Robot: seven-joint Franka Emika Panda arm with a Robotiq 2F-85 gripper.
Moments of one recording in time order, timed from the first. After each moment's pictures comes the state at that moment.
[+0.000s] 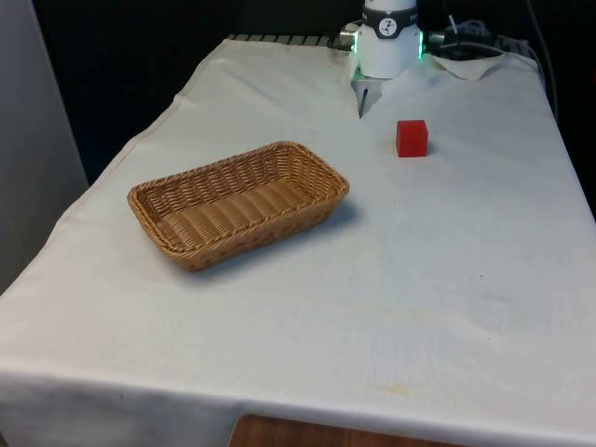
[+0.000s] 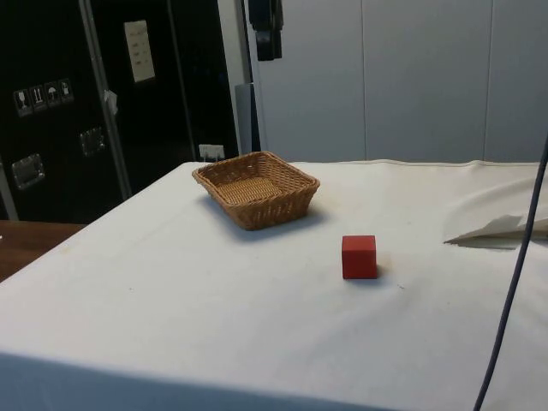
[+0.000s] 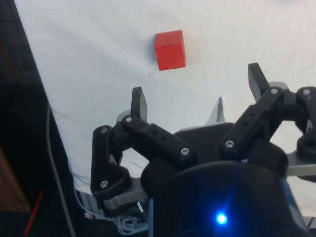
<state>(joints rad) 0.22 -0.24 -0.18 -2.26 0.03 2.04 -0.18</state>
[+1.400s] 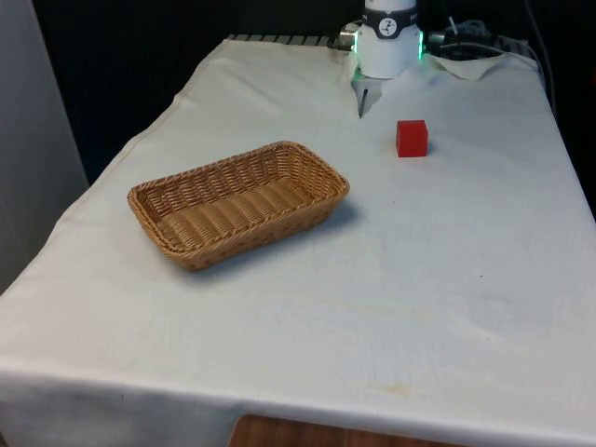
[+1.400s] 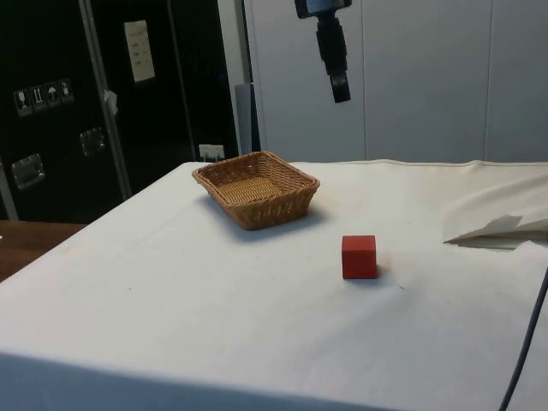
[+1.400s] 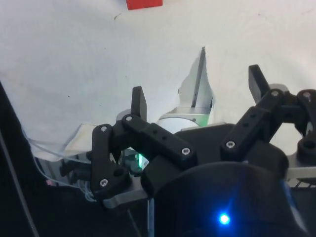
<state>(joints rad) 0.22 -0.36 -0.17 -2.49 -0.07 2.00 -0.15</state>
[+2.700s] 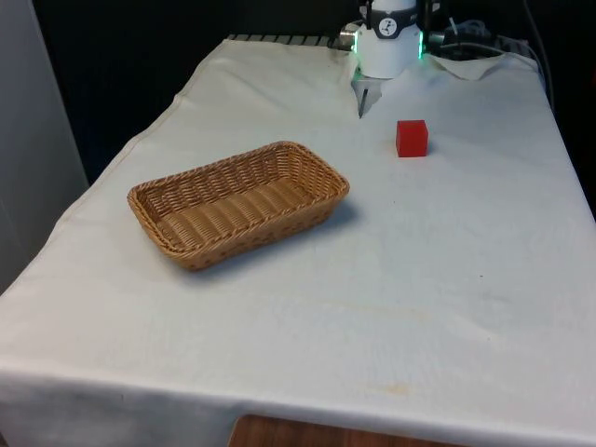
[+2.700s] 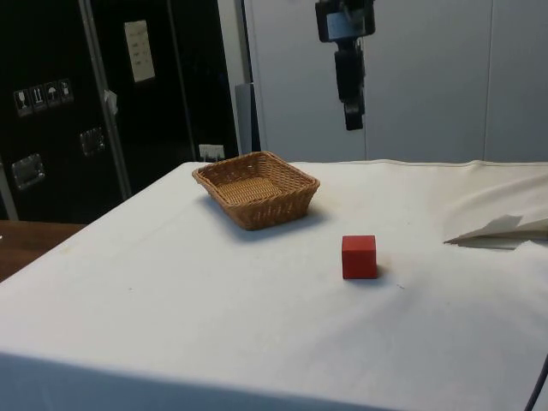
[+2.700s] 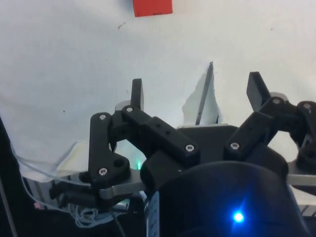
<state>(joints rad) 0.22 -0.44 -0.14 -2.67 -0.08 2.17 0.00</state>
